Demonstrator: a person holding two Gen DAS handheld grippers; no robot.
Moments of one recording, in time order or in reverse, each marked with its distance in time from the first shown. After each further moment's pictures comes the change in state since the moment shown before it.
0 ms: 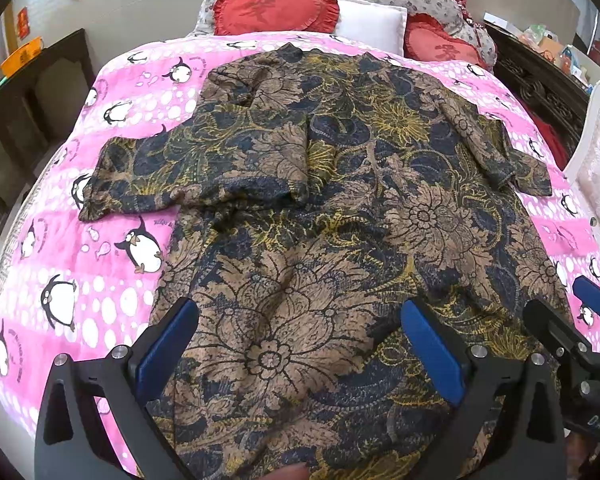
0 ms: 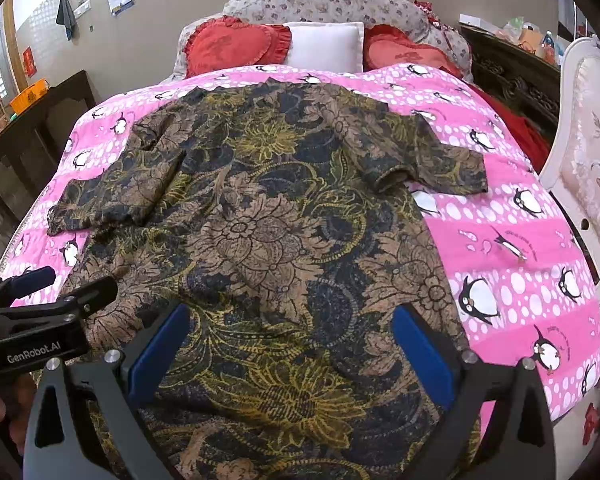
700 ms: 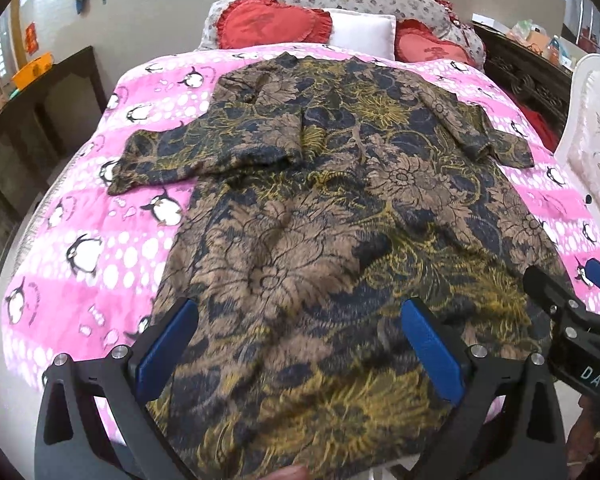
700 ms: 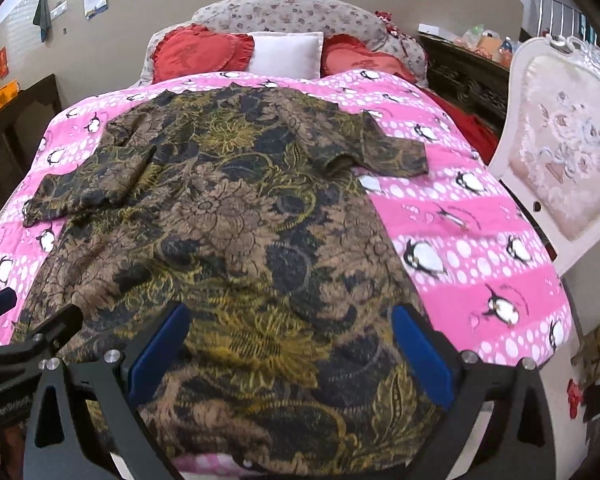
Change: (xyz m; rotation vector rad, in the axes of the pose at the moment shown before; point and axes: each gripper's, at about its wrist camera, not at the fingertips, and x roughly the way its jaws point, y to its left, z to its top) left arm -0.045 -0.007 -0.059 0.029 -0.060 0.038; right arm -0.037 0.000 -0.043 0.038 -0.047 -0.156
